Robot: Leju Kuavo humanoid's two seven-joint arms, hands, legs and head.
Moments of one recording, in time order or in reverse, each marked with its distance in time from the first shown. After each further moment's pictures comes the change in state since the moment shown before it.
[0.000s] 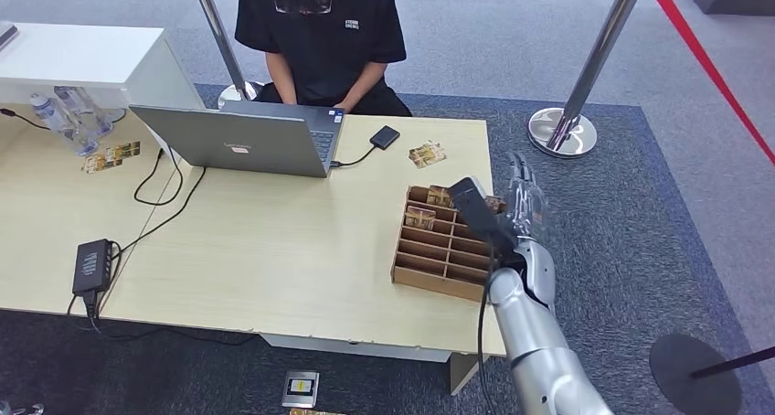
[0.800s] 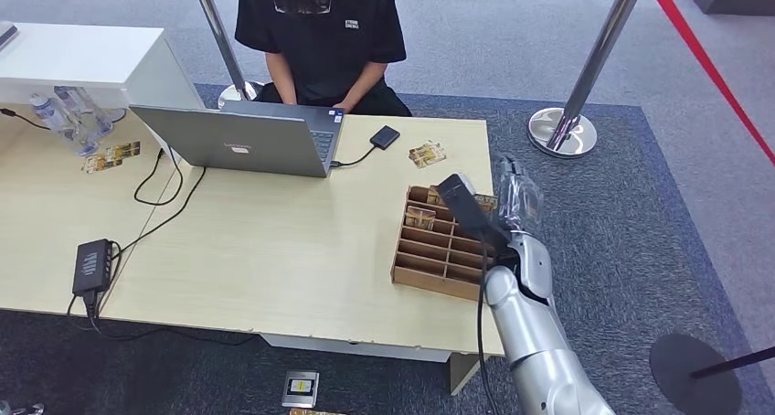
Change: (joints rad) left arm 0.000 0.000 0.008 0.006 0.002 0.002 0.002; right arm 0.012 -0.020 0.108 -0.066 0.035 0.047 0.116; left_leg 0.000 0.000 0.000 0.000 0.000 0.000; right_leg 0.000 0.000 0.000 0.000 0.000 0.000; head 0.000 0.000
